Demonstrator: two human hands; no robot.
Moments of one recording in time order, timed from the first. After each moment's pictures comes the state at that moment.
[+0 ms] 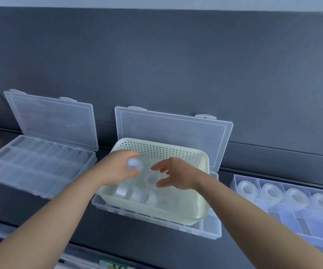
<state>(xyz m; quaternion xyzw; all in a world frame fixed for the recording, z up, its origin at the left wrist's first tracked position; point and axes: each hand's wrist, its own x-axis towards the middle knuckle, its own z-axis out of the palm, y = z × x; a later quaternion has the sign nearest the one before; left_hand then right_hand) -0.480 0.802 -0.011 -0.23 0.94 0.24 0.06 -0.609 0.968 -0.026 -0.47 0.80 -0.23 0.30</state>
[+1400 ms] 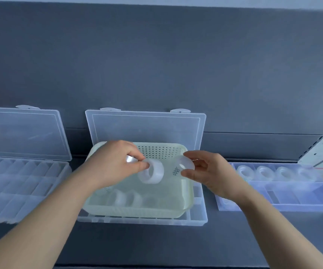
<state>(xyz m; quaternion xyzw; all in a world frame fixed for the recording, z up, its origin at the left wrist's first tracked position) -0.496 0.847 0.039 -0.07 0.96 0.27 -0.03 -0.596 1.081 0.005 -0.26 0.82 -0.47 0.19</state>
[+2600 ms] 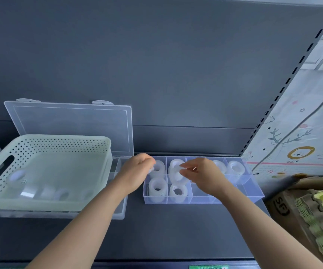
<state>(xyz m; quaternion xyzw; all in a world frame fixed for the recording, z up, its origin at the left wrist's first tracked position) -0.599 1.067 -0.034 -0.21 0.83 0.52 0.01 -0.692 1.255 -0.049 -0.24 0.90 -0.33 0.15</state>
